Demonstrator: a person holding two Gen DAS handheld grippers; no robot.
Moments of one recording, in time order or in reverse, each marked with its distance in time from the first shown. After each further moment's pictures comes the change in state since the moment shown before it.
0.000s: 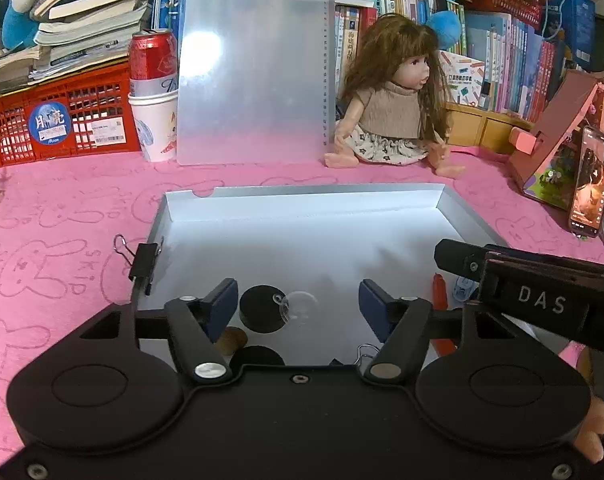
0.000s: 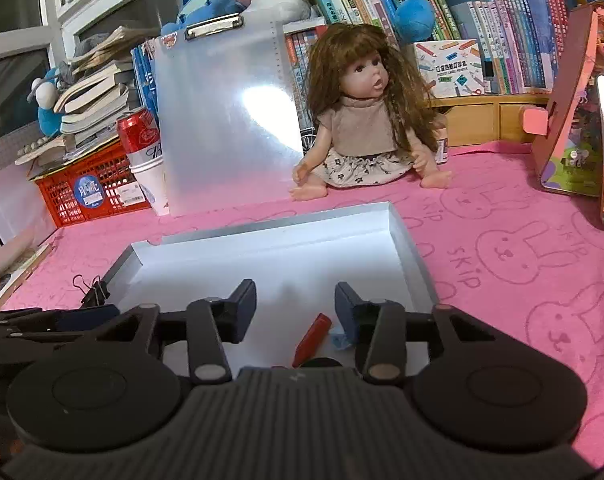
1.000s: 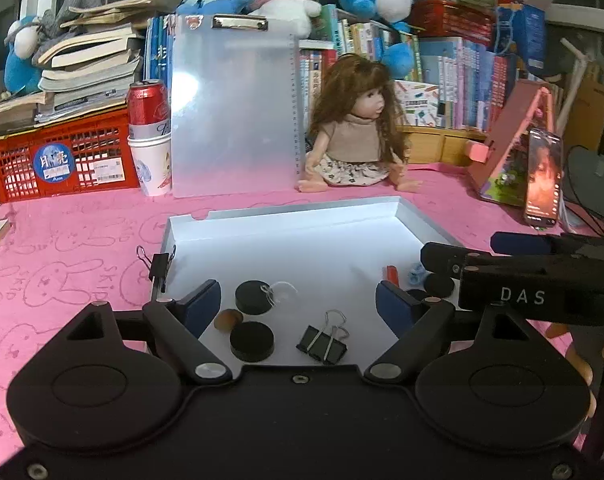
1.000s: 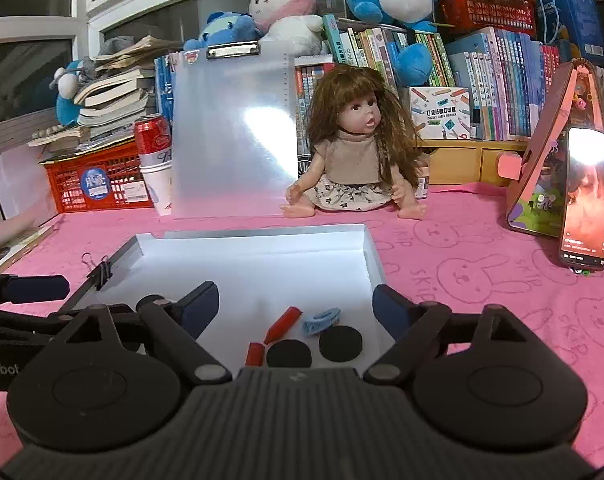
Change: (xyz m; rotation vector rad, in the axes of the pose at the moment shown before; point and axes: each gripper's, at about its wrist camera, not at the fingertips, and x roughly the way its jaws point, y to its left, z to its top) left arm -0.073 -0.004 -0.026 0.081 -0.114 -0.057; right arm -0.050 -0.002 -0.014 -0.125 -0.080 -0.029
